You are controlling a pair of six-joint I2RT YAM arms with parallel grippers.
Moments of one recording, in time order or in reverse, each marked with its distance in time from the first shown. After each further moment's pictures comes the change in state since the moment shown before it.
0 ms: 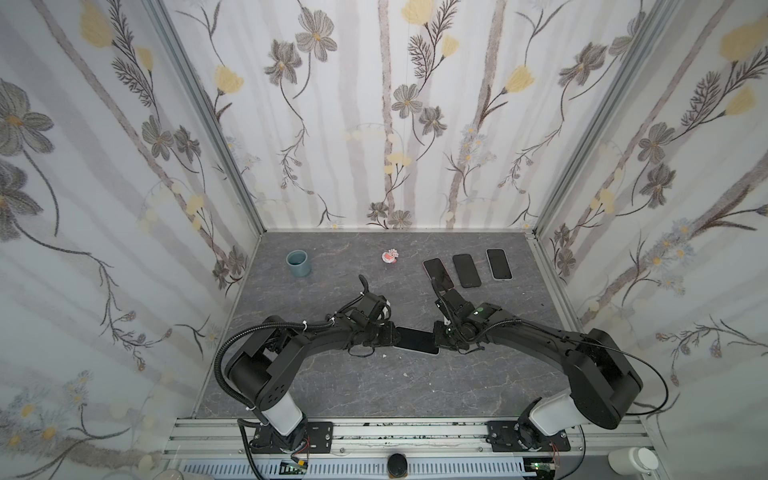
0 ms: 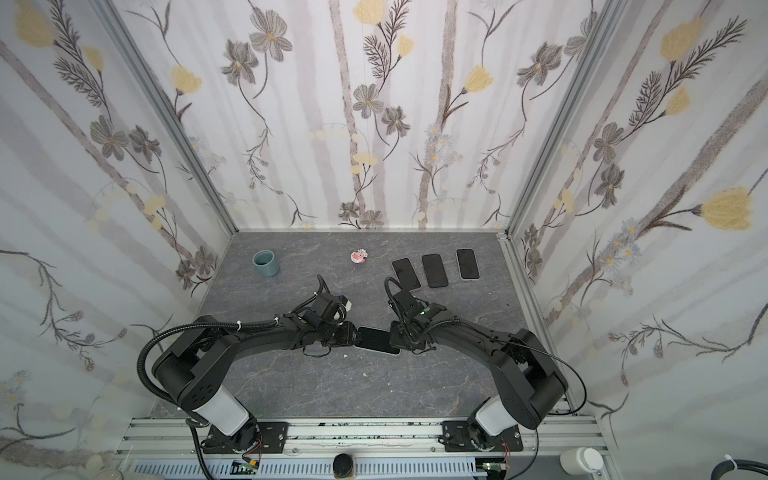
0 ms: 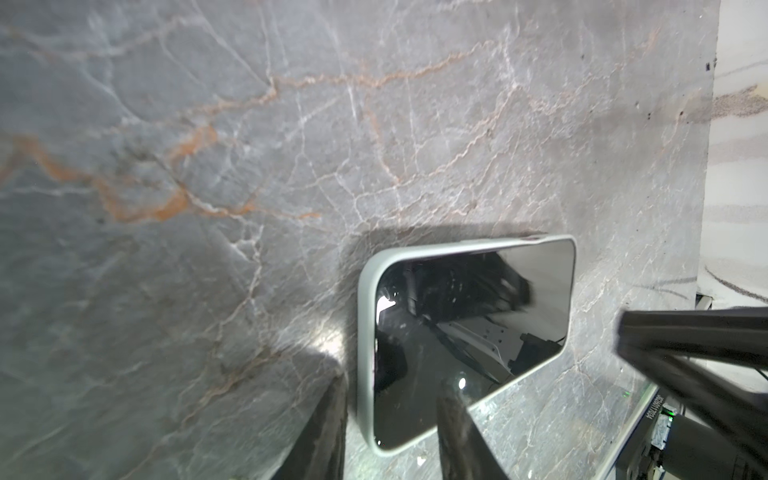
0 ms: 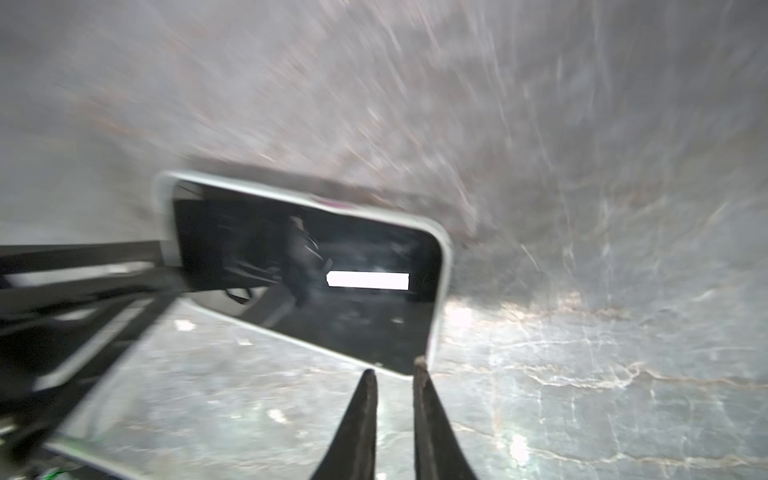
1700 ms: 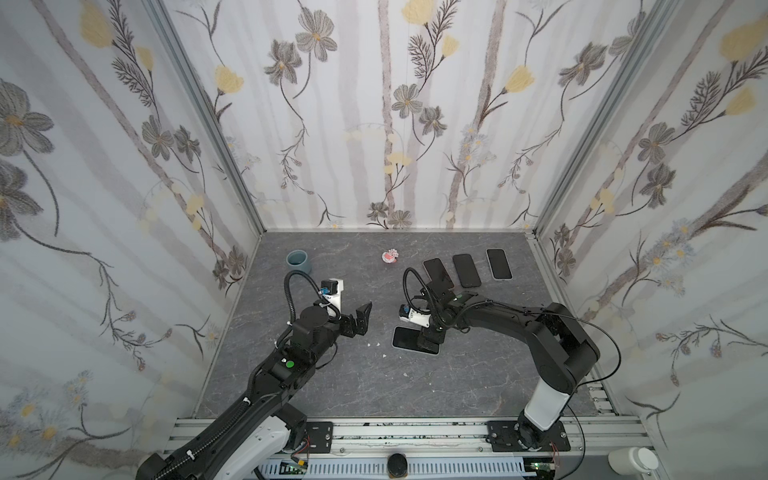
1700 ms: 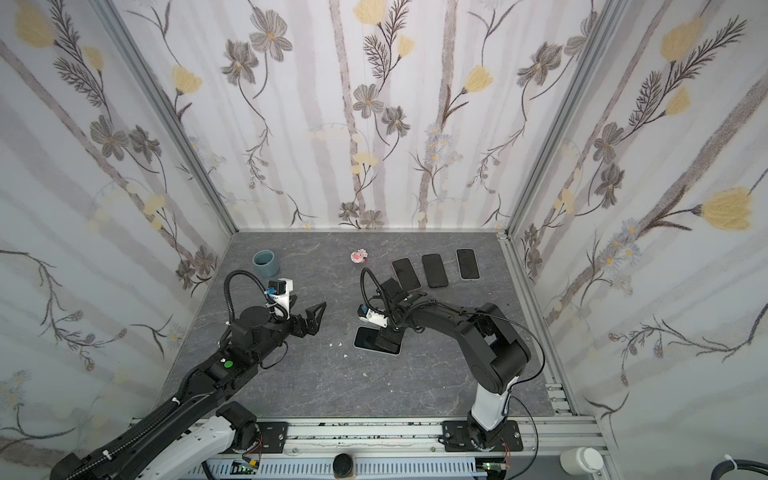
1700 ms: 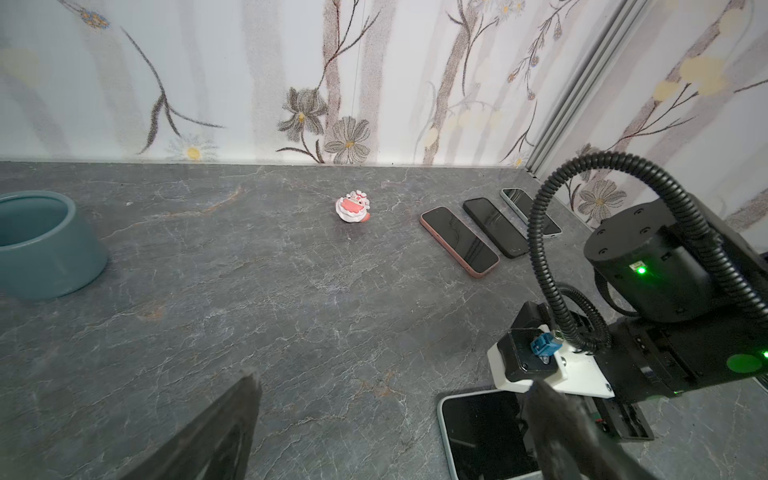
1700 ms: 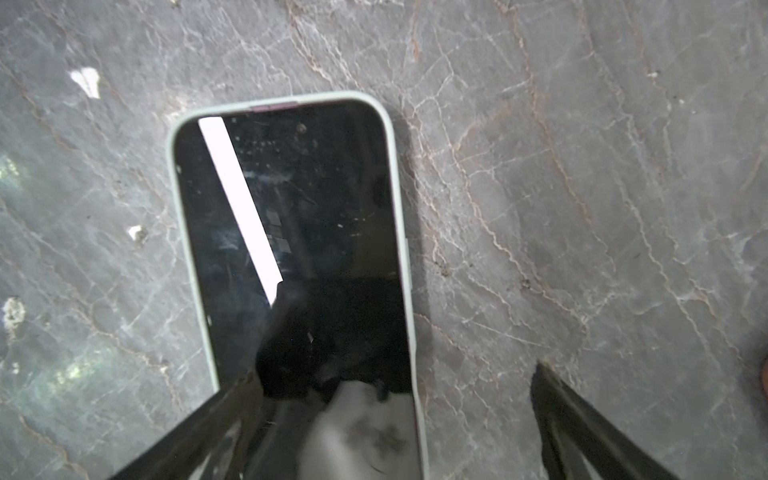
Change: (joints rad) left arm 0.115 -0.859 -0.283 0.091 -0.398 0.364; right arm -0.004 0.287 0.162 0.066 -0.063 -1.381
